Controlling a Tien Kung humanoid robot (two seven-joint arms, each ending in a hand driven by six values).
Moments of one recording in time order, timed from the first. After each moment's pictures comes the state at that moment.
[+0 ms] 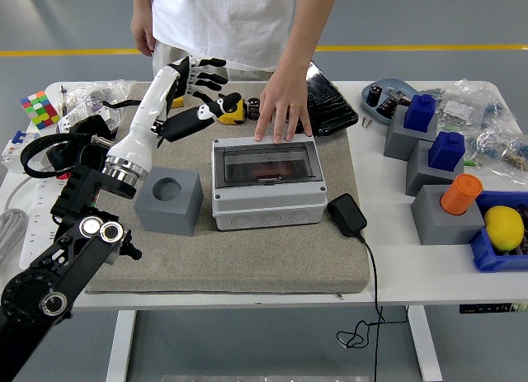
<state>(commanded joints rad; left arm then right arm) -0.32 0.11 -1.19 -1.46 1.47 0.24 -0.16 0.10 -0.06 1.37 0.18 -1.34 0.05 -0.20</state>
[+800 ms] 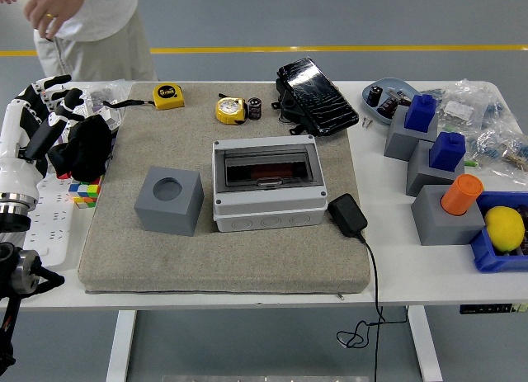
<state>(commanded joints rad) -0.08 0.17 -1.54 -1.44 1.22 0.17 -0.22 0.11 -0.06 1.37 0.18 -1.37 0.06 -0.21</state>
